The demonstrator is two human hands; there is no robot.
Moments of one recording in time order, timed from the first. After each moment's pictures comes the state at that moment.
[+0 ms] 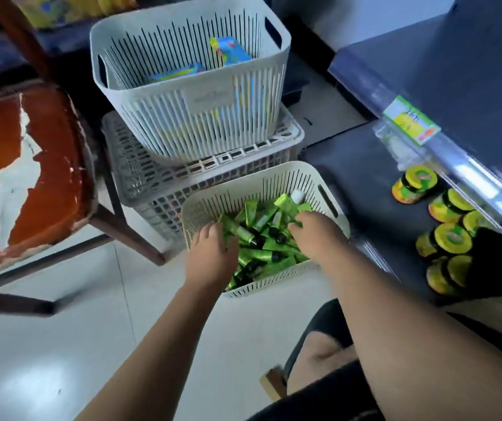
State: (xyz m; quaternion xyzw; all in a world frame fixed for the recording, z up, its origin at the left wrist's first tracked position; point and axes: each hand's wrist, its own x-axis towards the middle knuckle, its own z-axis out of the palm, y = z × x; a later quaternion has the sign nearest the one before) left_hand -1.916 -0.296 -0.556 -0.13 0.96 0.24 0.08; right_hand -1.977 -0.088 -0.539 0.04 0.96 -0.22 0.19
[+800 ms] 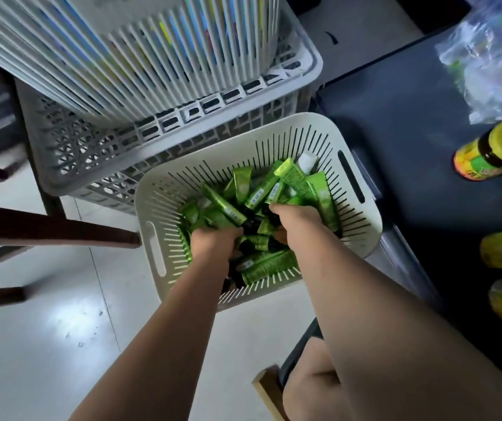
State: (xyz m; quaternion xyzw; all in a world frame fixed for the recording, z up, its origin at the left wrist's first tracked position) left_hand -1.997 -0.259 -0.675 -0.56 0.63 0.51 0.16; right_hand -2.059 -0.115 -0.685 0.46 0.68 -0.47 0.33
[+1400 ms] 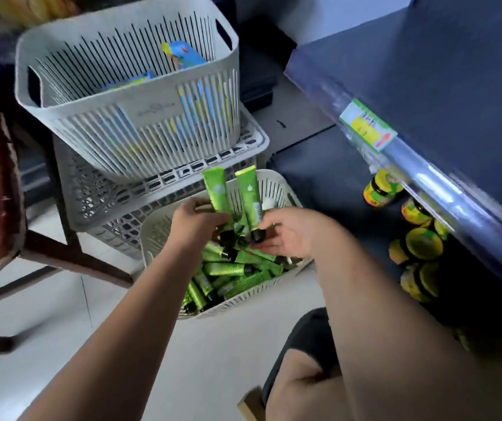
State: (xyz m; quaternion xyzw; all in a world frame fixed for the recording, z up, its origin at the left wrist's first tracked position) left_hand -2.008 -0.247 -0.530 -0.27 0.70 0.65 0.08; right_hand -2.027 -0.050 -0.527 0.22 0.56 -0.68 0.43
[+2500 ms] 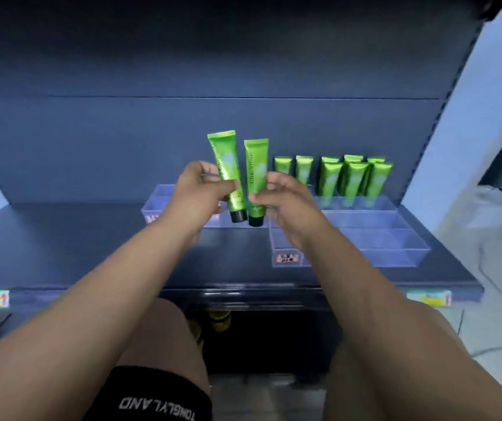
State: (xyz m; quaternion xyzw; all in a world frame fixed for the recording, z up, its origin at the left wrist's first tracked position) left_hand -1.800 0.207 -0.236 0.36 0.63 0.63 0.26; right_hand -1.662 0.303 -0.258 0.27 0.61 -0.65 -0.37
